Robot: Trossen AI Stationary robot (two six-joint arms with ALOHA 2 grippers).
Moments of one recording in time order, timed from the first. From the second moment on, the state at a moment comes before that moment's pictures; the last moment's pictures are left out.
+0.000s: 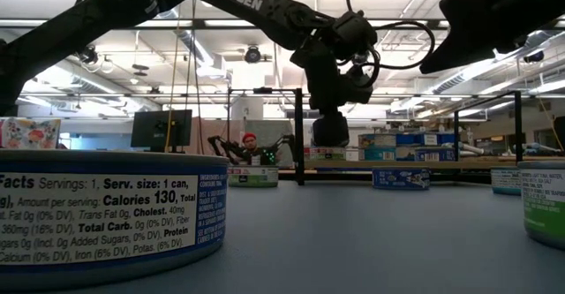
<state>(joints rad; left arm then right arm) 0.22 2.38 2.08 -0.52 -0.84 0.67 0.62 1.48 0.86 -0.94 1.21 1.31</state>
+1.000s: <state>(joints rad) 0.23 2.38 2.11 -0.60 -0.84 0.70 0.62 1.48 0.86 -0.94 1.20 1.31</state>
